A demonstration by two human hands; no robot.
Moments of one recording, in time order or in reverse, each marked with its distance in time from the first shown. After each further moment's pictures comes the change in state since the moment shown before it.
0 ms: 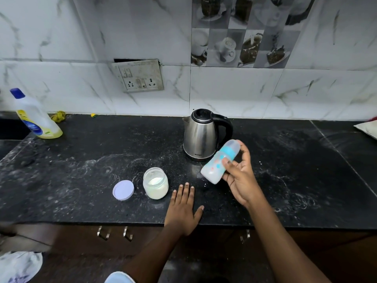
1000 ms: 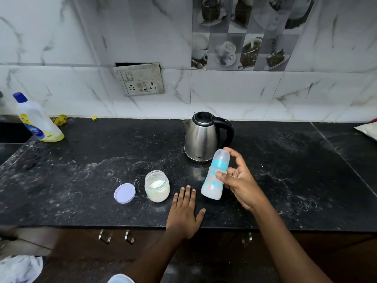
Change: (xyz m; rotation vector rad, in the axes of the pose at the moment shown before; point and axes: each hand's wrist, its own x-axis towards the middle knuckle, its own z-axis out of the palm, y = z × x) left_hand 0.000 -0.002 0.003 -0.003 0.002 0.016; right_hand -0.004 0.000 -0.003 -0.225 -0.089 0.022
